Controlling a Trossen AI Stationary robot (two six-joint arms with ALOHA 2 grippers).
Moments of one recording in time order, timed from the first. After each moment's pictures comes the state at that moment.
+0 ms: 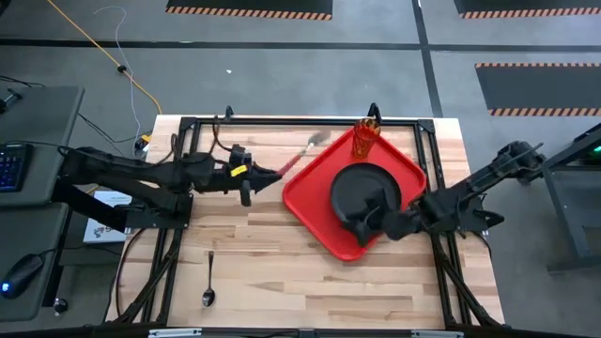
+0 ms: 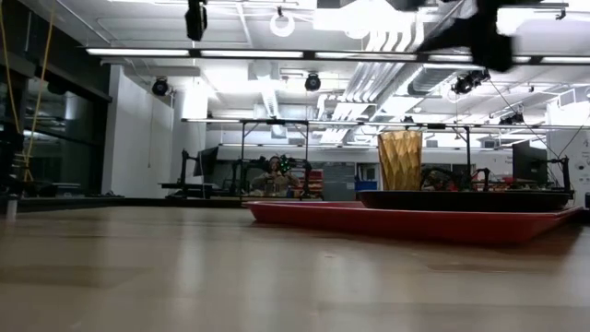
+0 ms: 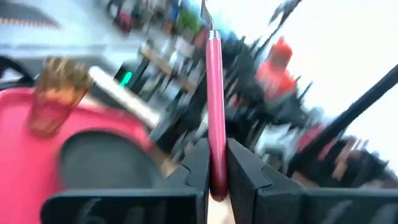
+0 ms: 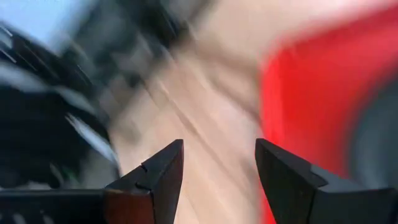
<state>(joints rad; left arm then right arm) -0.08 1.05 0.71 0.37 -0.21 -0.66 0.46 1.19 0.77 -0.10 0.58 1.10</state>
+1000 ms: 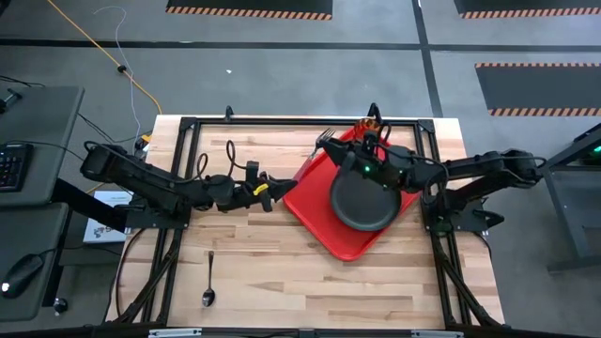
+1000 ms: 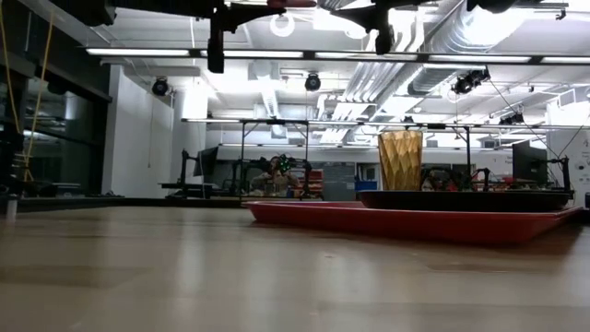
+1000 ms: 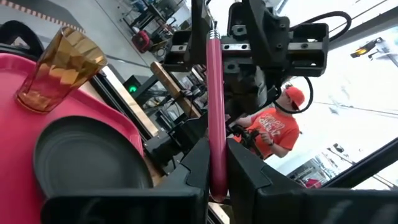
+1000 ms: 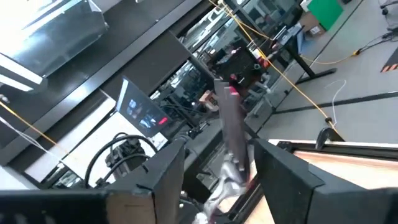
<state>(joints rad) -0.18 1.34 0.64 0.80 -0.46 -0.84 -0.02 1.29 0.82 0.67 0.46 0.70</state>
